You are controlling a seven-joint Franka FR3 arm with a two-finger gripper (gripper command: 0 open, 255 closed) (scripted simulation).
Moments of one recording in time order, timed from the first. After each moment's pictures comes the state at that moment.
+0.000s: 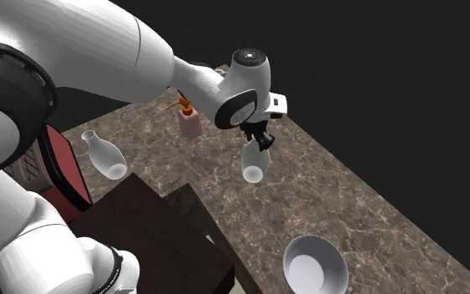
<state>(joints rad) -0.05 0.11 -0.12 -2.30 0.01 2.56 -0.01</state>
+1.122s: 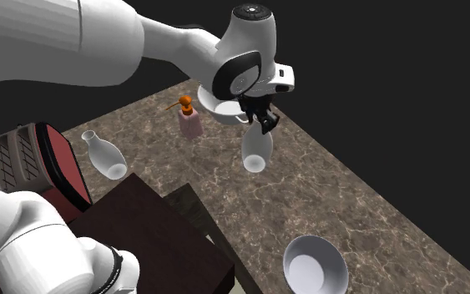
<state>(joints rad) -0.05 -0.03 -0.12 -2.21 -0.01 2.34 0.00</state>
